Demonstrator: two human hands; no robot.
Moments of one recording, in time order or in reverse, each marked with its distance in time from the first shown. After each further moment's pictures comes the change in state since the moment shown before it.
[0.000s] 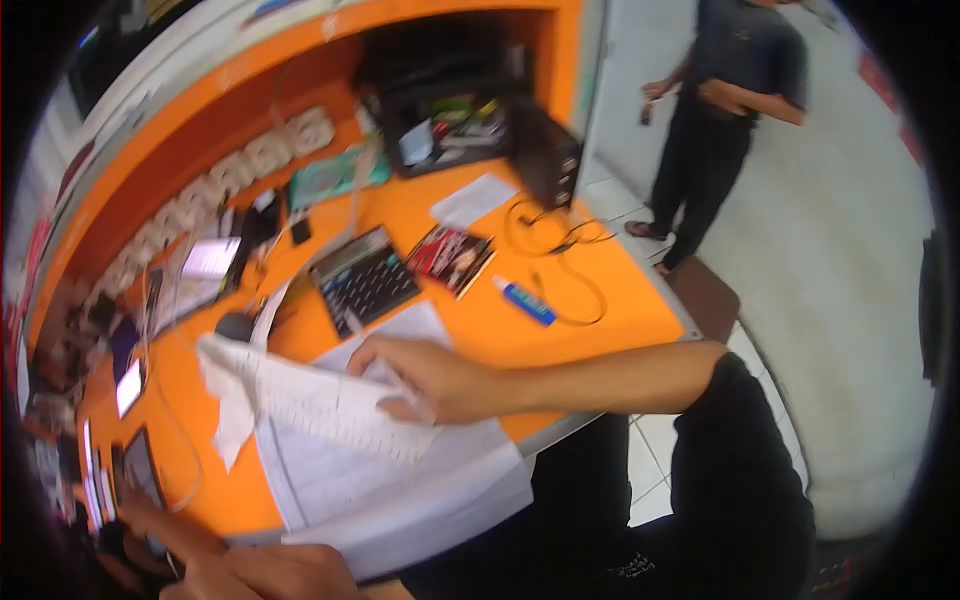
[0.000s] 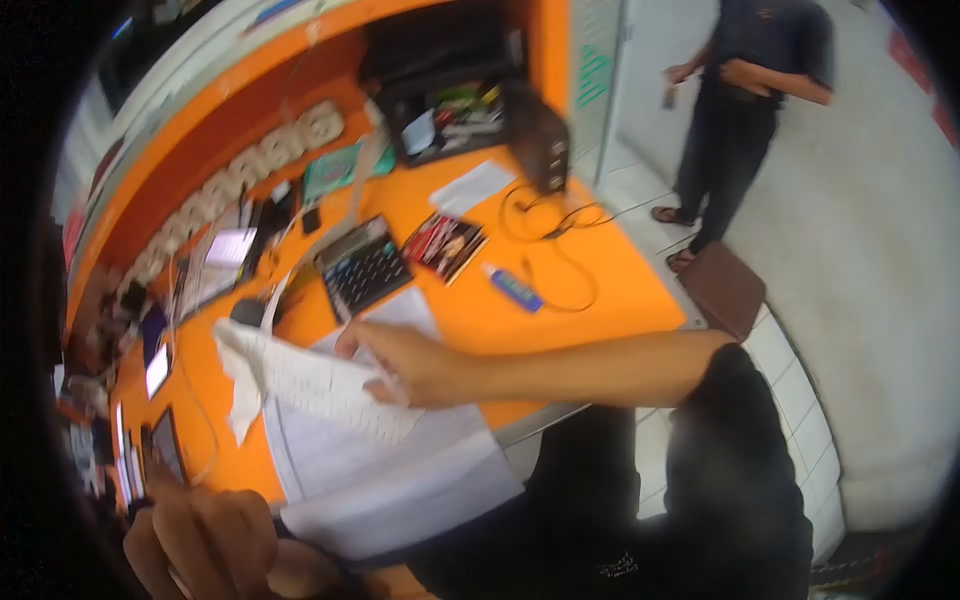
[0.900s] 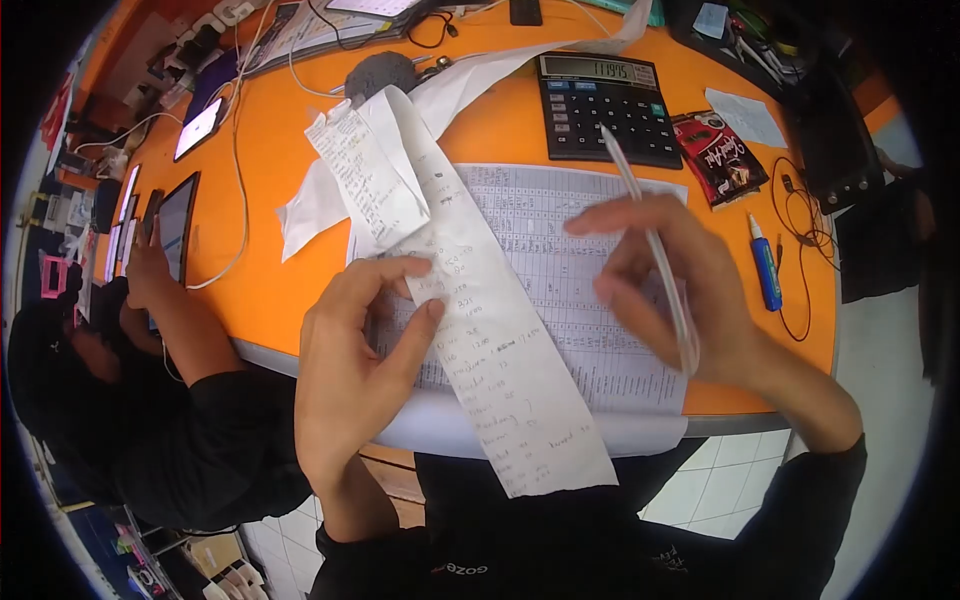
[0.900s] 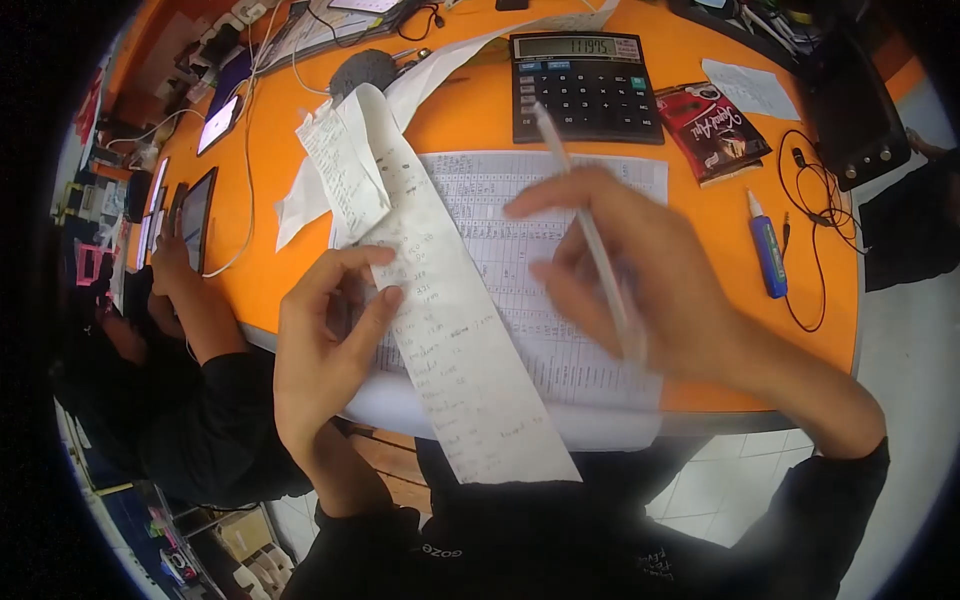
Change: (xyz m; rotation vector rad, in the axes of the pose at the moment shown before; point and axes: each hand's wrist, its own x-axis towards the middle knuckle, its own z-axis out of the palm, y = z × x) left_hand -0.098 -0.086 -0.080 0.967 0.548 -0.774; right_hand 0.007 -0.022 -0.024 -0.021 -0.143 -0.048
